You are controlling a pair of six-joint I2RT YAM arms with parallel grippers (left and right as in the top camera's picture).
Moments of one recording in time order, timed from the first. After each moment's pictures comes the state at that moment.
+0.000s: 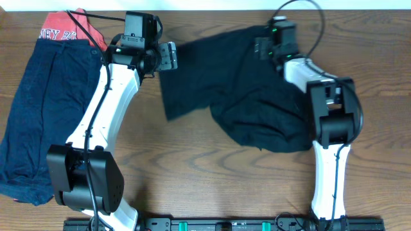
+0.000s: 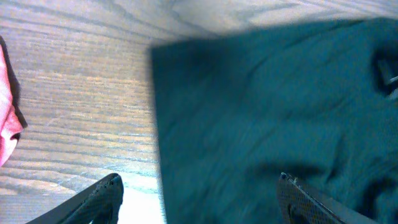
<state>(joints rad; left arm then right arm) -0.16 1.78 1.52 -0.70 0.07 -0.27 0.12 2.44 1.69 0.07 0.02 0.11</state>
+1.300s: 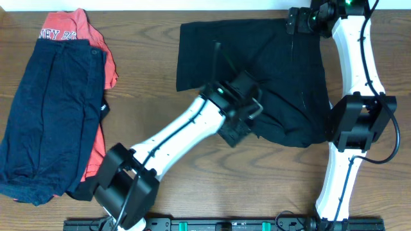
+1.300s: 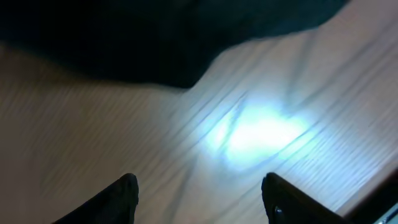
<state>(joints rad) -0.79 1.84 1.48 -1.01 0.12 0.12 -0.02 2.35 2.36 -1.03 -0.15 0.08</state>
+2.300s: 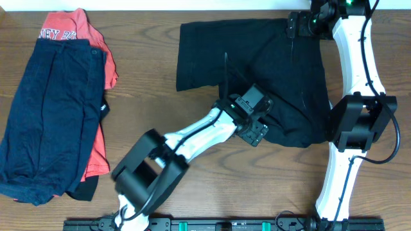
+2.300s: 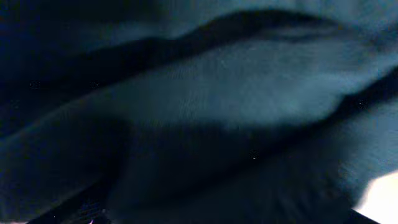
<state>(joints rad) -0.82 1.99 1.33 -0.54 0.13 -0.16 -0.02 2.35 2.36 -1.09 -0.14 0.05</state>
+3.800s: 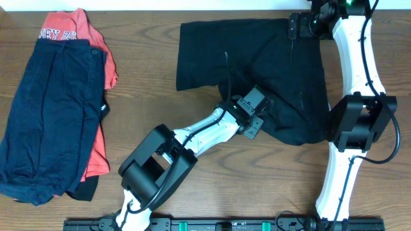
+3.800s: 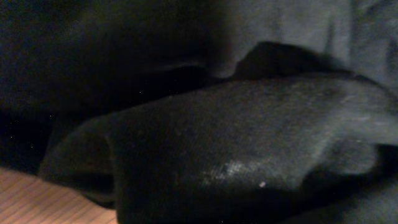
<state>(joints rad) -0.82 2.03 1.33 -0.45 0.00 -0.22 -0.02 2.35 2.36 -1.09 -0.12 0.03</state>
